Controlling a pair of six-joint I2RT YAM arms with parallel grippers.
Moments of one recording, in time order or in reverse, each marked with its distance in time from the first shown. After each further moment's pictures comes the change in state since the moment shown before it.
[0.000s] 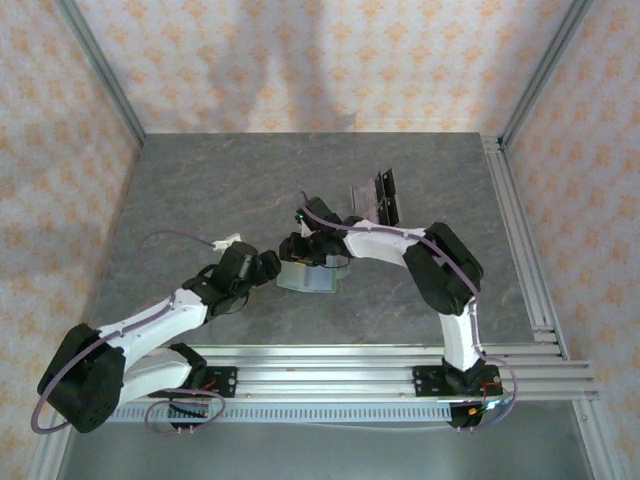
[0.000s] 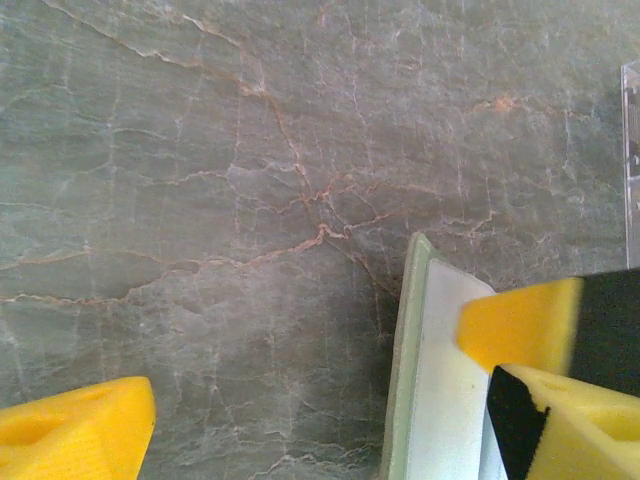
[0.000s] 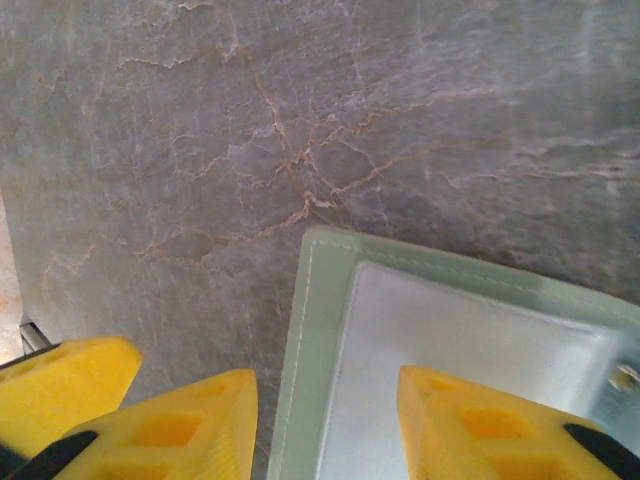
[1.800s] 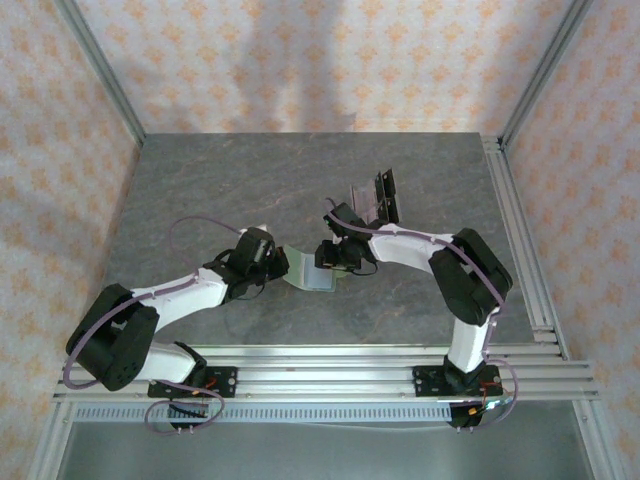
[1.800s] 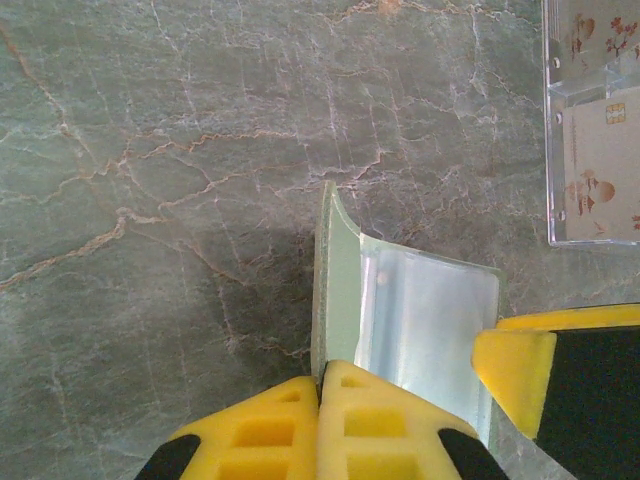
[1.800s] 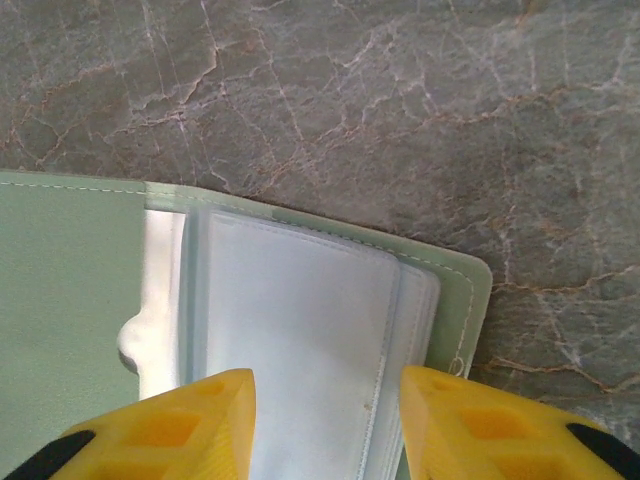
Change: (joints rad) left arm 0.000 0.258 0.117 0.142 0.236 0.070; right arm -0.085 -0.176 -0.204 -0.145 0.194 -0.128
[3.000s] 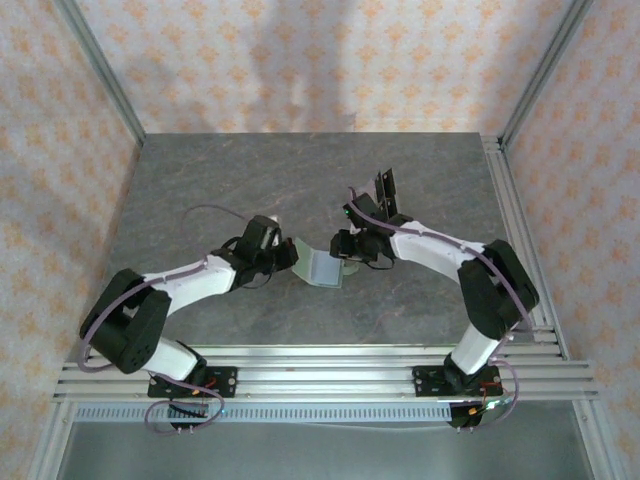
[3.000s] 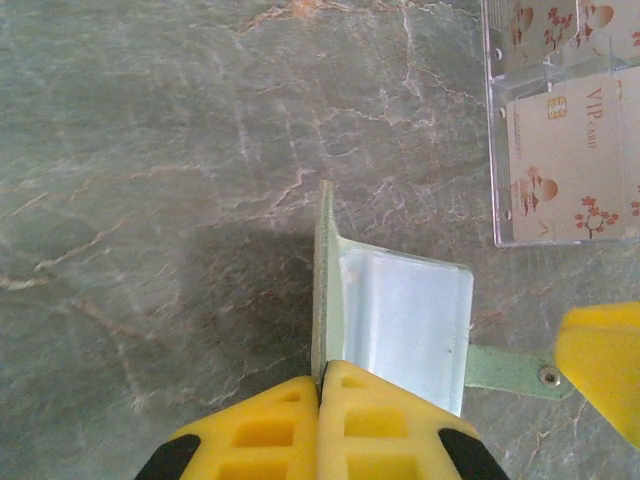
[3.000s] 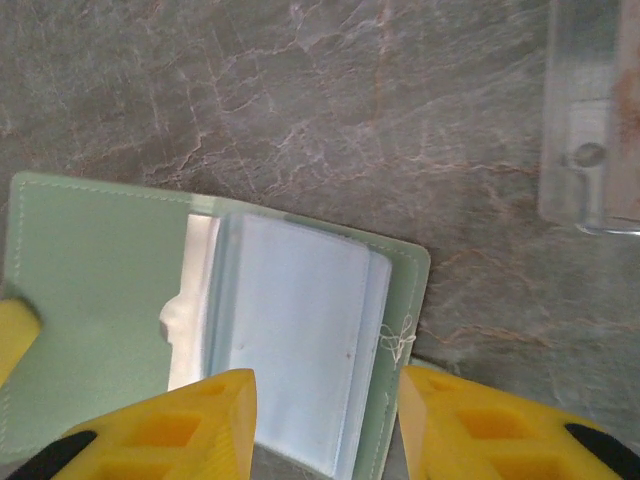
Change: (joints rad) left arm 0.013 0.086 0.100 0.000 0.090 0.037; right arm -0.076 -0.140 -0.039 -0.051 0.034 -0.030
